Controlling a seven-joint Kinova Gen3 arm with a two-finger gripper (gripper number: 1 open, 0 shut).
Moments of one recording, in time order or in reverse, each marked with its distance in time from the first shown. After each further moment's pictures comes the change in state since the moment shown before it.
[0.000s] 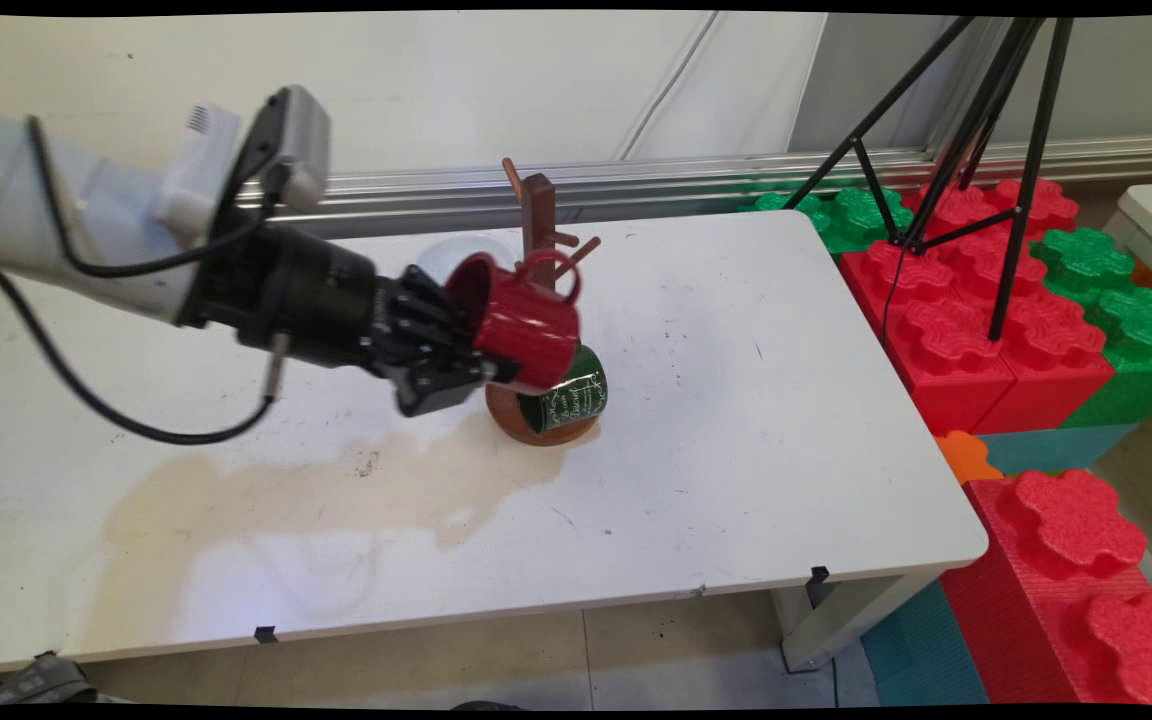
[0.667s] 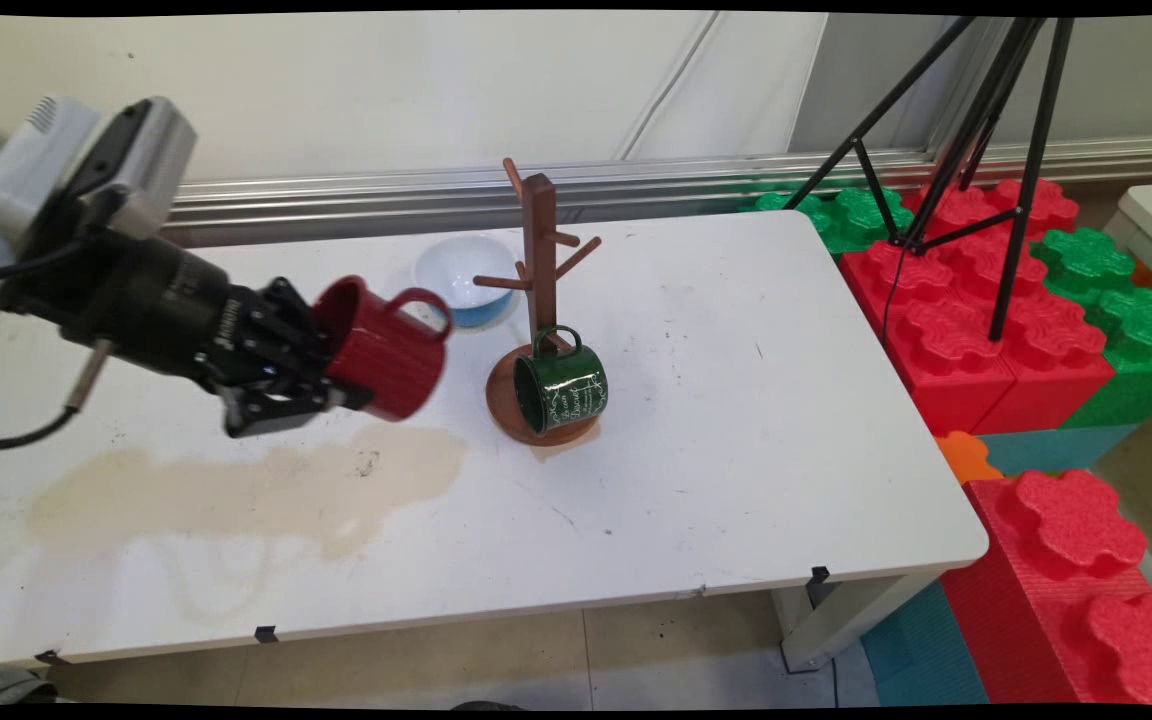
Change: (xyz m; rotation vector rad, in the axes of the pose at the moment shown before) arm -0.029 -0.013 -0.072 -0.012 -0.215 0.103
